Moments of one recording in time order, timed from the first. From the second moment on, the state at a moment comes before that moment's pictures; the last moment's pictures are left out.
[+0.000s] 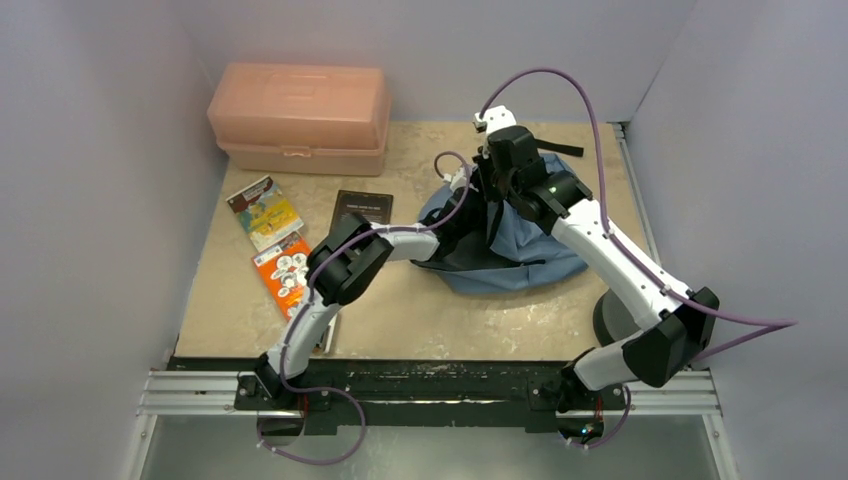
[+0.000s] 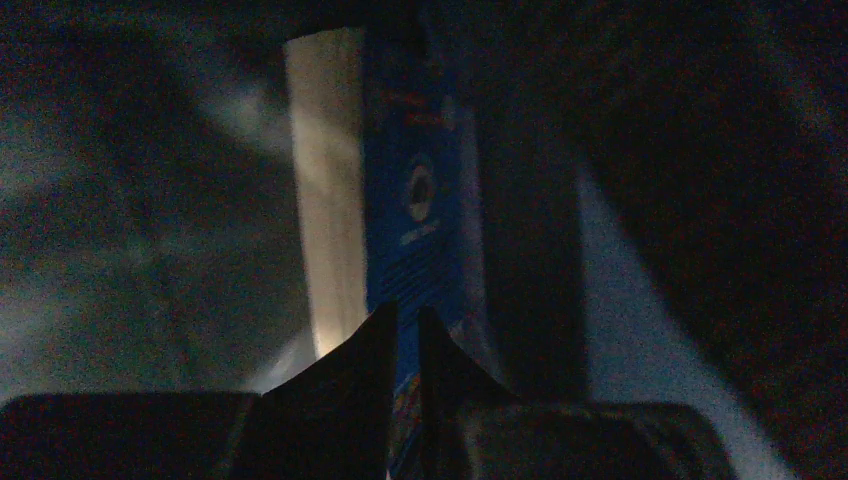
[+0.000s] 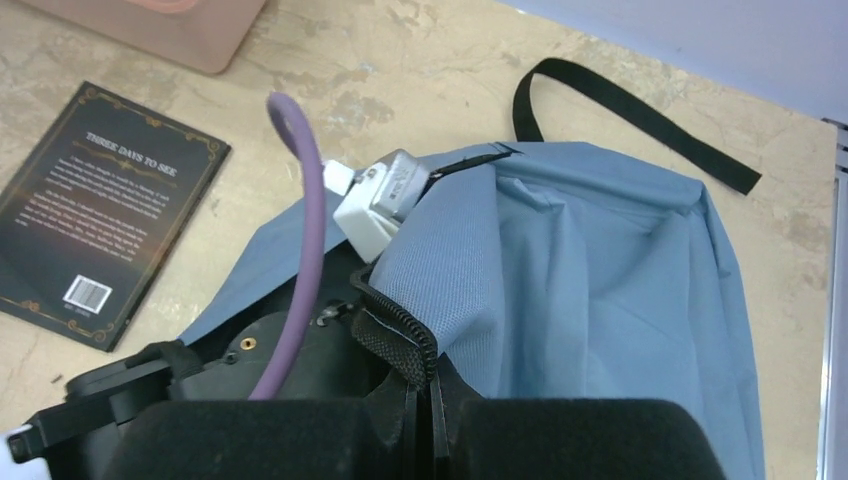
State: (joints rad) left arm -0.83 2.33 1.56 0.52 -0.04 -1.24; right arm 0.60 1.43 1.47 -0.64 0.34 0.08
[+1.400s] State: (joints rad) left arm -0.12 0.87 0.70 -0.56 -0.06 -0.72; right arm 0.92 1.65 1.48 -0.23 -0.01 0.31
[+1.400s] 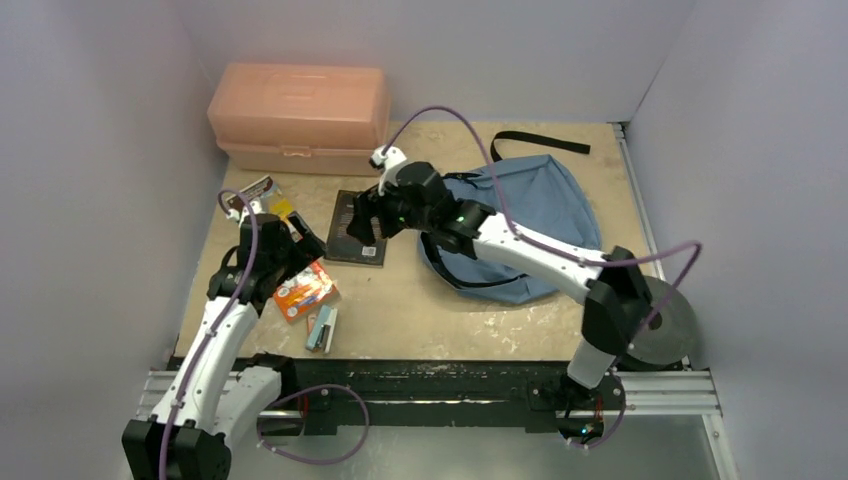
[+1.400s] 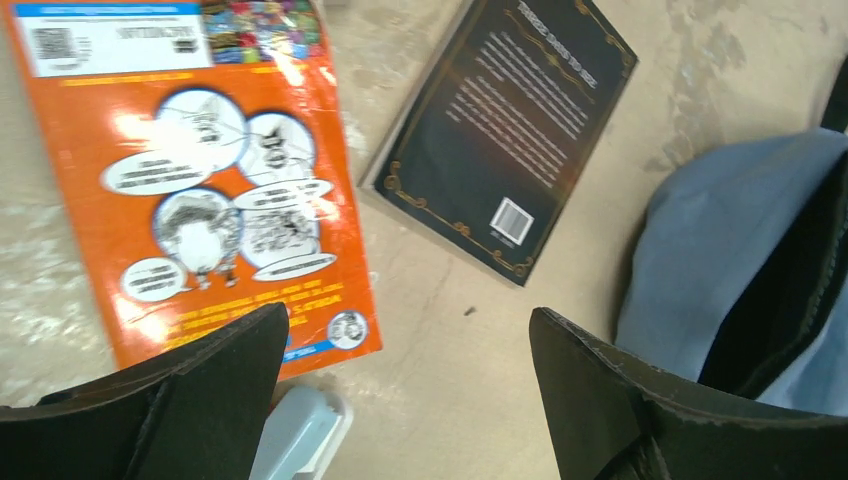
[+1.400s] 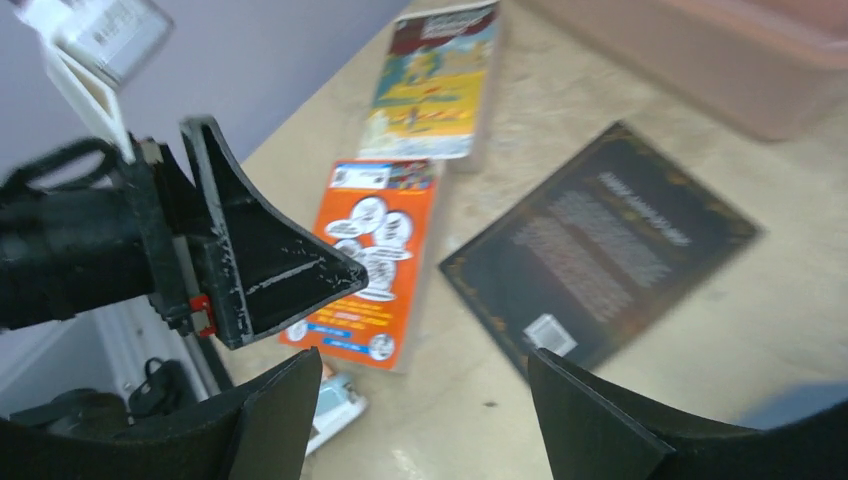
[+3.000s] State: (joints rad) left arm 0.35 1.15 0.55 -0.54 0.08 -0.83; right arm 0.98 2.25 1.50 0.36 -0.57 0.98
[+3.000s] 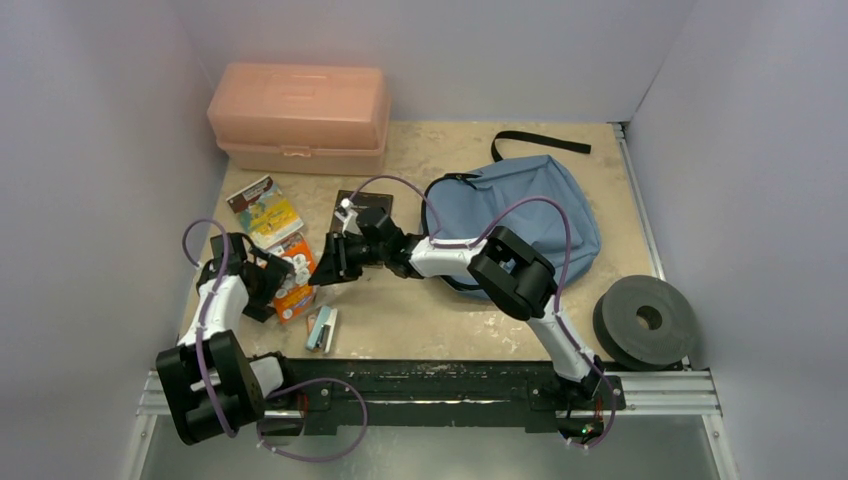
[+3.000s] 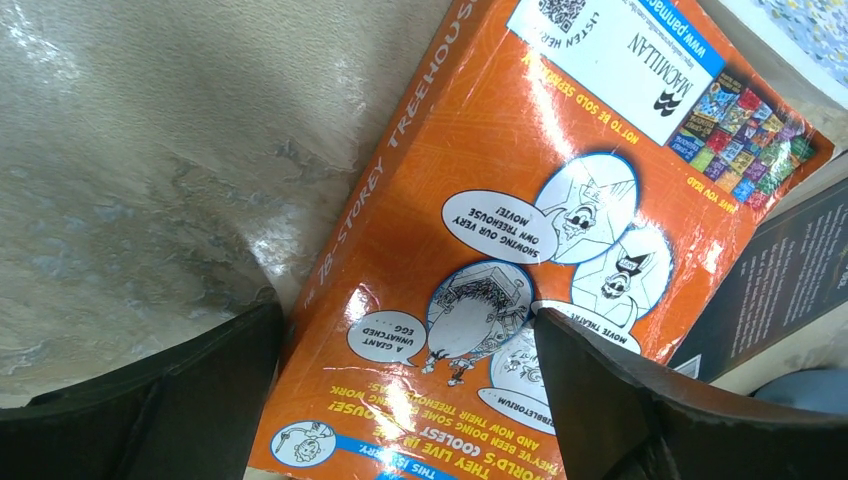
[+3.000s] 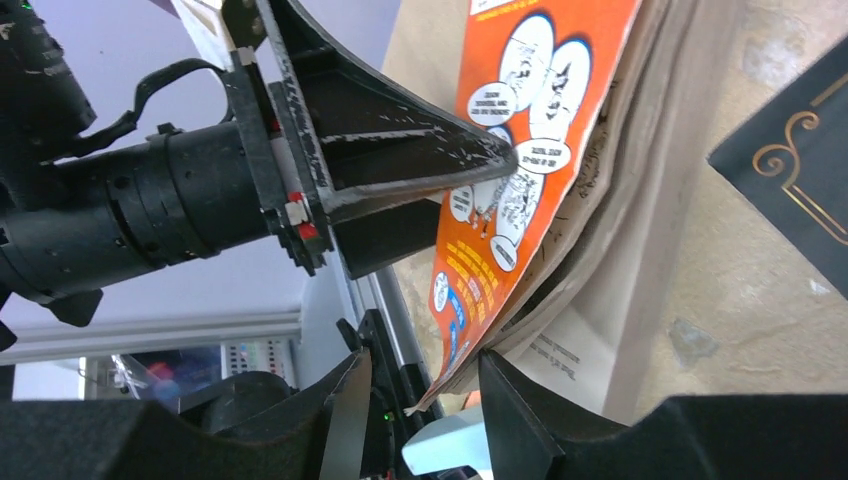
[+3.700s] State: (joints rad) left arm 0.35 0.96 0.51 -0.59 0.10 -0.76; right arm 0.98 2.26 1.52 0.23 -0.47 0.93
